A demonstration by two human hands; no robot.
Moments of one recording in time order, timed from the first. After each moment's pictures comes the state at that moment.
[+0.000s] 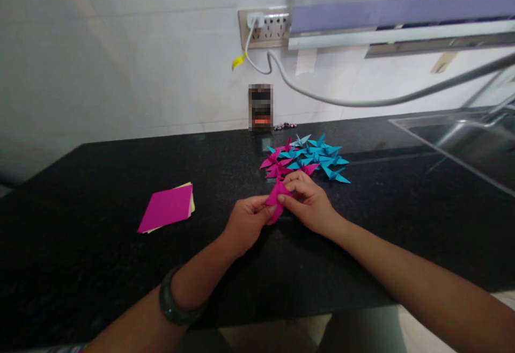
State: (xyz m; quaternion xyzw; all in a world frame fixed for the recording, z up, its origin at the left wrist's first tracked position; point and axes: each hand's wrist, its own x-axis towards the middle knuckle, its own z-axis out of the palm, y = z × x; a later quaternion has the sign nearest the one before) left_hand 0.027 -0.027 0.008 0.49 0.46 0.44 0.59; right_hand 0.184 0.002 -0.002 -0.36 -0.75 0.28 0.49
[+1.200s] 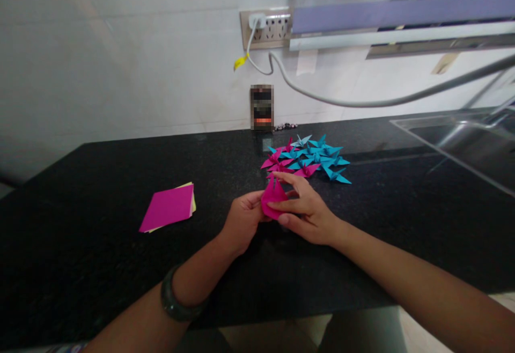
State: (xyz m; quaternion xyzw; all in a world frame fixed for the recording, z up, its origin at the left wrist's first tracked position) left_hand 0.026 -0.025 0.003 0.43 0.41 0.48 0.65; right_hand 0.190 -0.009 0.006 -0.26 -0.85 0.19 0.41
